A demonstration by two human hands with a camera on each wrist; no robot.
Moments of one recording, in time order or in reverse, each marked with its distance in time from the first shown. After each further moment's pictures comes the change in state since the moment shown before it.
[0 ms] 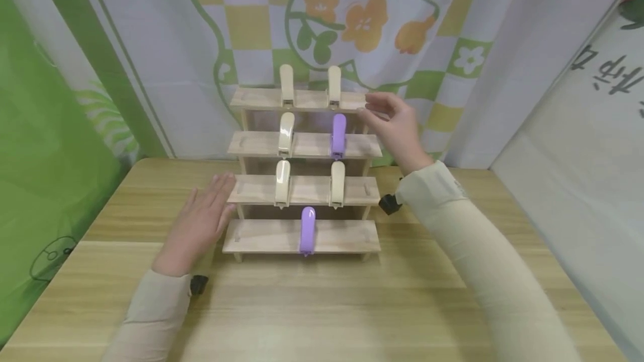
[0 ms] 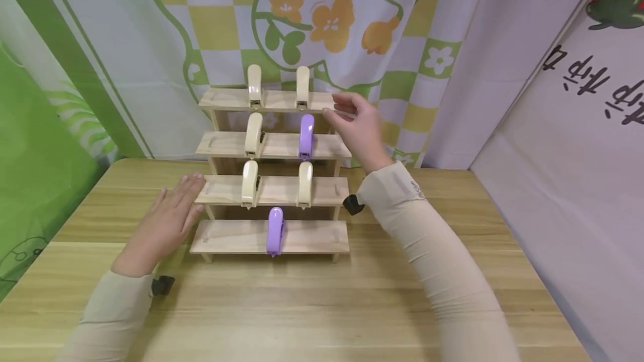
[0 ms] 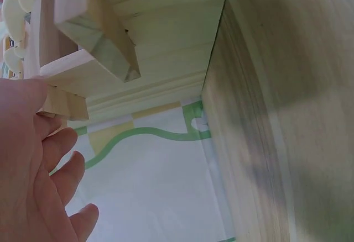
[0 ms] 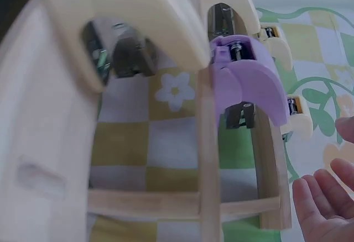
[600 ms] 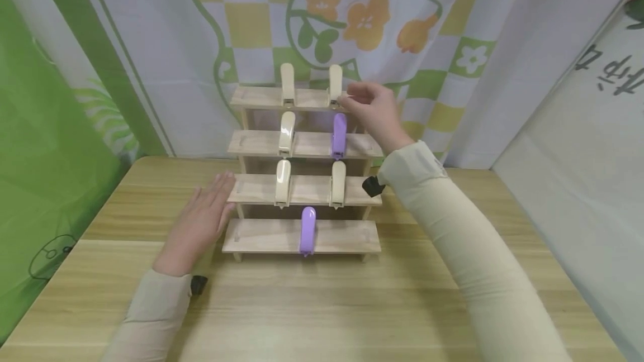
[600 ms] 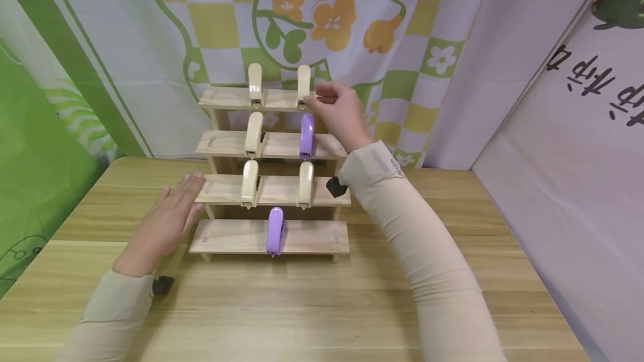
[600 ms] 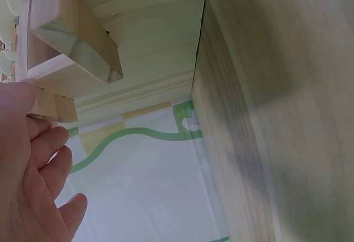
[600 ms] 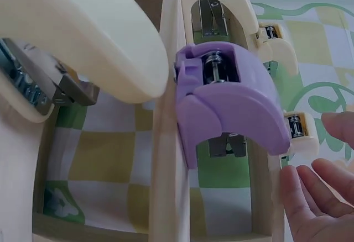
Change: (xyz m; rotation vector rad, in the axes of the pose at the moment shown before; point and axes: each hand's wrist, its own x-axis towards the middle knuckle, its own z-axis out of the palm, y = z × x) left_hand 0.001 -0.003 0.005 0.027 0.042 0.032; right_hand 0.030 -0.020 0.025 -0.018 -0.072 0.180
